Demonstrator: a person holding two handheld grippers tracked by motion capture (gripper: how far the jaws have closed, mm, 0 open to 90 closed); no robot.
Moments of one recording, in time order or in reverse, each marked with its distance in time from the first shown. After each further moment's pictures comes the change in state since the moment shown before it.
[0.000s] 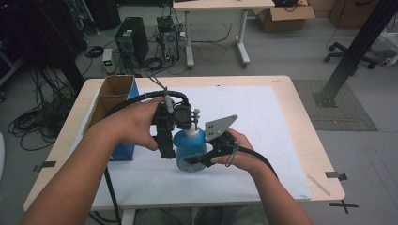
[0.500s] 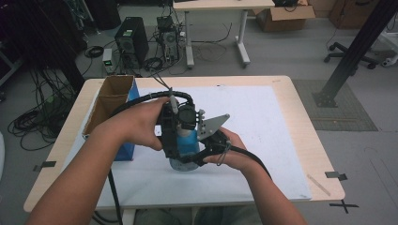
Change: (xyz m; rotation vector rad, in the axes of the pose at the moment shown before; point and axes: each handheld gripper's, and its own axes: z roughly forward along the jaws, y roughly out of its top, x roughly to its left) left arm 0.000 0.009 0.002 -0.003 0.000 0.013; right arm -0.001 0.010 0.016 -0.009 0.000 0.002
